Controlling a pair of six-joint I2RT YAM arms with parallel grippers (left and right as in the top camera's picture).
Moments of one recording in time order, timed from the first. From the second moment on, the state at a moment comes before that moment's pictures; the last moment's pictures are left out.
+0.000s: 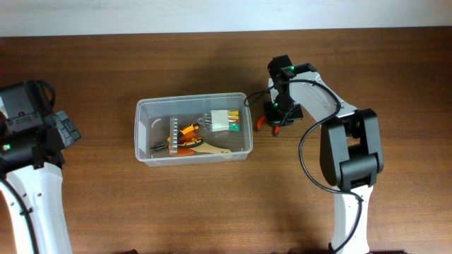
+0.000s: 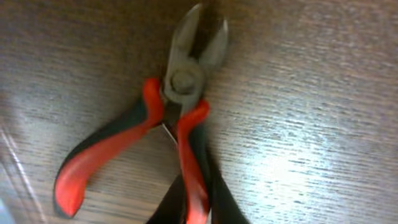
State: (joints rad) left arm 0.32 1.31 1.39 -1.08 -0.46 -0.19; right arm 0.24 2.26 1.73 -1.05 -0.07 0.11
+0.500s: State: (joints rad) left arm 0.32 1.31 1.39 -1.08 -0.46 -0.19; right arm 0.19 2.26 1.94 -1.26 -0.02 0.11
